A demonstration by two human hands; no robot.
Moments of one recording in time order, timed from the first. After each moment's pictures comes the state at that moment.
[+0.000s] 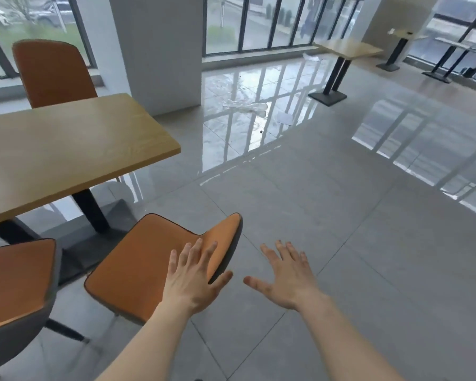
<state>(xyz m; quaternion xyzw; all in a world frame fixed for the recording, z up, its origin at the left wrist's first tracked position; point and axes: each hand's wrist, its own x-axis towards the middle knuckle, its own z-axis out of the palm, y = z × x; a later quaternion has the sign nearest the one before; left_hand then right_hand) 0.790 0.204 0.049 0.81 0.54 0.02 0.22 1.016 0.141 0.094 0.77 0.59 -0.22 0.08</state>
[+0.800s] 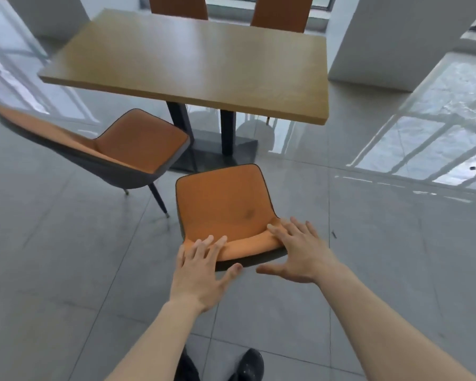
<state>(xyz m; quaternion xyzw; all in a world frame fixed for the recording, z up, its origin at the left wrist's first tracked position) 0.876 0.170 -0.027 0.47 0.84 0.06 0.25 1.053 0.356 -0.002 0.33 0.91 -0.17 0.20</state>
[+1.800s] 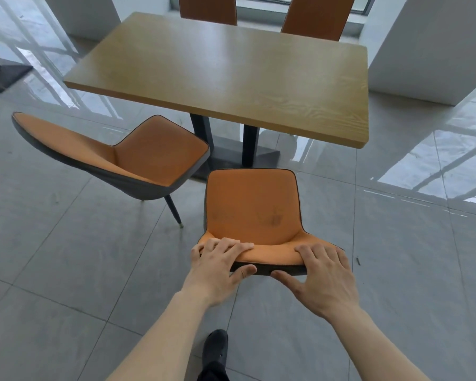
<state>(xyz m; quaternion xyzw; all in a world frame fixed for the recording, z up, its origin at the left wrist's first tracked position) 0.794 0.250 -0.043 0.51 0.82 0.10 0.25 1.000 0.391 -0.021 0.43 0.89 -0.09 0.10</state>
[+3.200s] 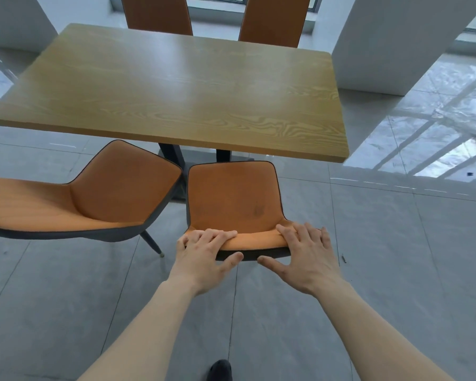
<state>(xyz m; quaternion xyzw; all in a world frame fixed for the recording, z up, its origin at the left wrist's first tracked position) 0.687 0.367 -0.017 0.57 0.78 0.08 0.25 0.911 0.480 0.014 0.48 0.85 -0.13 0.15</state>
